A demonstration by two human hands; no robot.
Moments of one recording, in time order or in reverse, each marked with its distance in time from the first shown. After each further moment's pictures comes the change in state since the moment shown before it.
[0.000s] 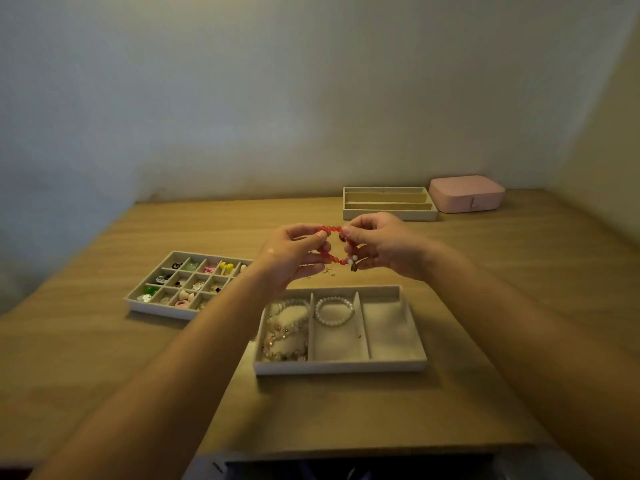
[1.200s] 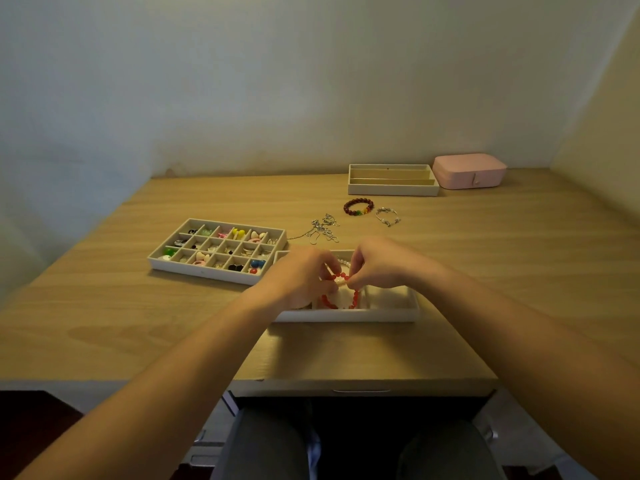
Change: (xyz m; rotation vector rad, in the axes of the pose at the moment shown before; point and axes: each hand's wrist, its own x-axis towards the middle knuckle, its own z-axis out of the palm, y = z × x) left_hand -0.063 -0.044 0.009 1.218 -0.138 0.226; right_hand -0.049 0.030 0.042 -0.928 -0.099 0.097
